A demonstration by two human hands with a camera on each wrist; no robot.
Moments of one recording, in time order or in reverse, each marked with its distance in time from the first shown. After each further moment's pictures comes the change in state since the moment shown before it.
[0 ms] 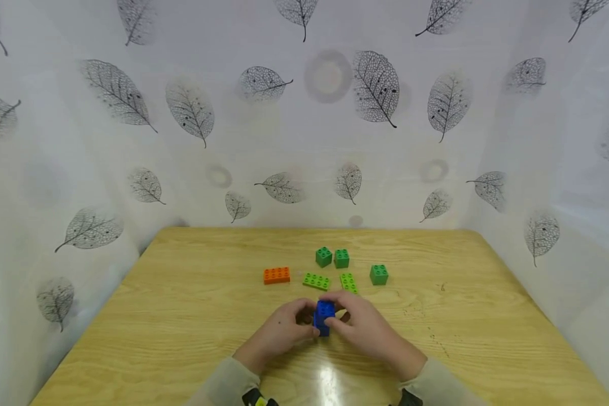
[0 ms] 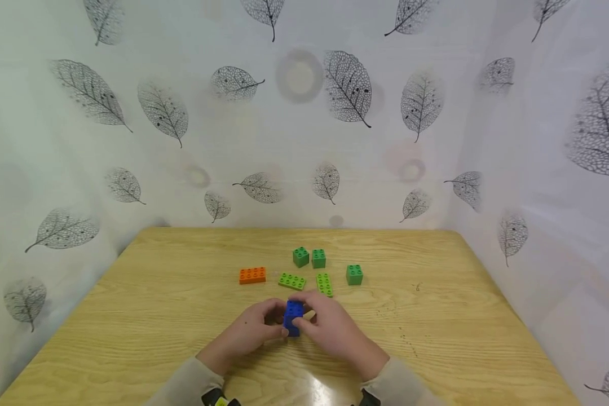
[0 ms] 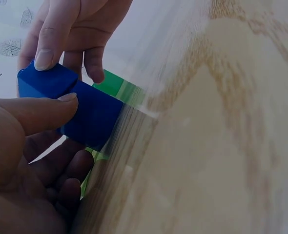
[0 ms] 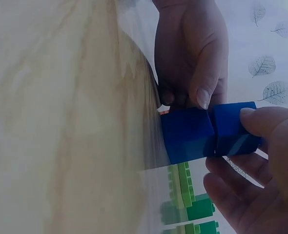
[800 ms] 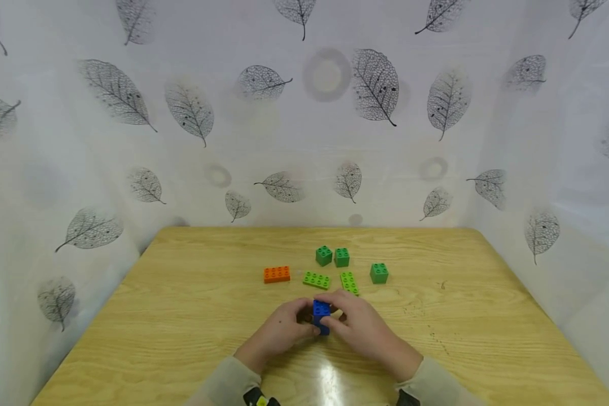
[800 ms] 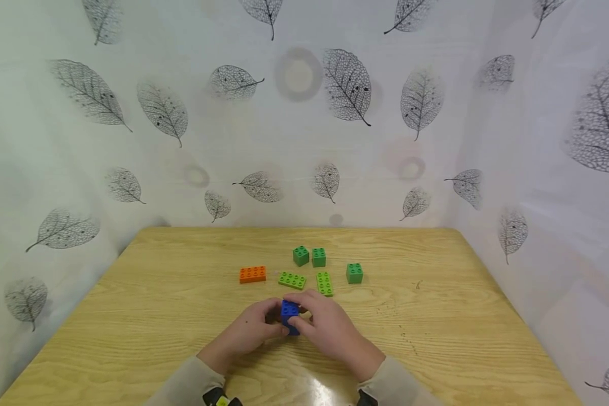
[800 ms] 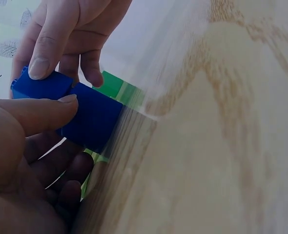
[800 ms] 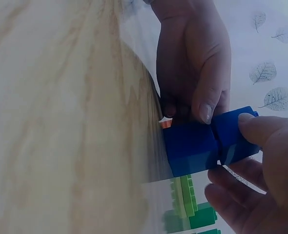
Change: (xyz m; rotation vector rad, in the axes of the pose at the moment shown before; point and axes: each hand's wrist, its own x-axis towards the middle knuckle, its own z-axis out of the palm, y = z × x) left_hand 0.000 -0.002 0.001 0.030 -0.001 0.057; right_hand 0.001 -0.004 0.005 -0.119 0.015 -0.055
